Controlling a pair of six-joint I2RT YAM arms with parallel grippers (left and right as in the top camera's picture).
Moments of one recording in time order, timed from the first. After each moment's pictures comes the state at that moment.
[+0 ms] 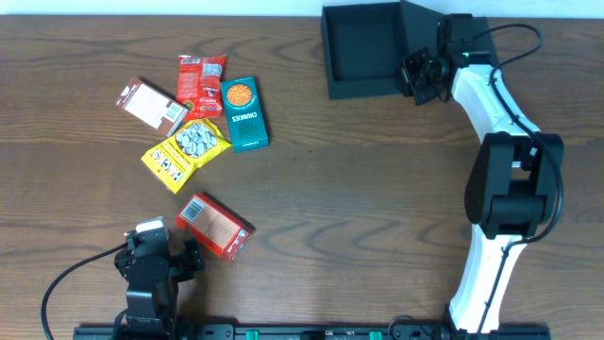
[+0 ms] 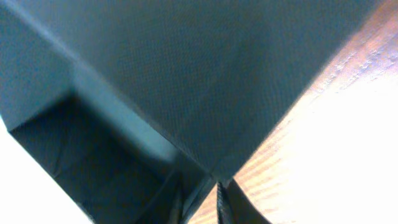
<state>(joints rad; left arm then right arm) -0.11 0.01 0.17 -0.75 -0.27 -0.18 0.01 2.25 1.79 -0.62 -0.36 1.14</state>
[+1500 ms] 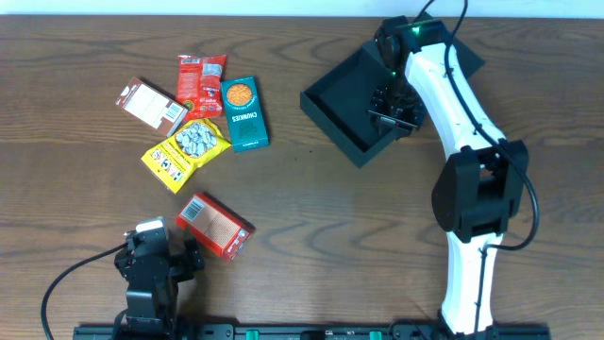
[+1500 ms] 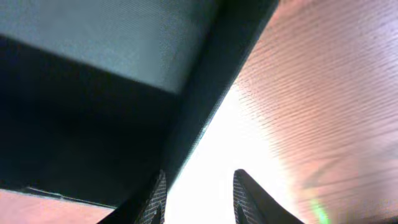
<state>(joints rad) -0.11 0.01 0.17 -0.75 -0.27 -0.18 0.24 2.27 2.10 -1.52 -0.02 0.71</state>
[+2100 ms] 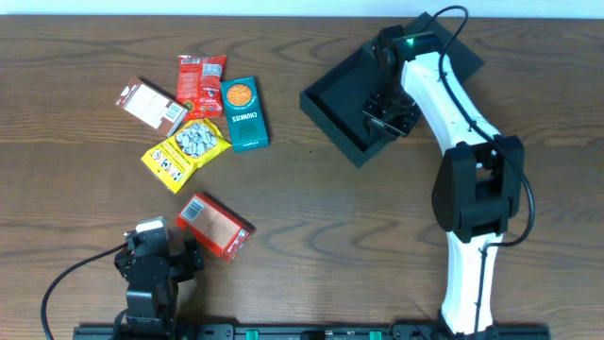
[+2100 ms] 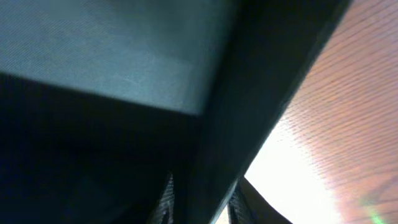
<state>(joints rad) -0.11 0.01 0.17 -0.75 -0.27 -0.18 0.24 2.27 1.97 -1.34 -0.08 0.84</state>
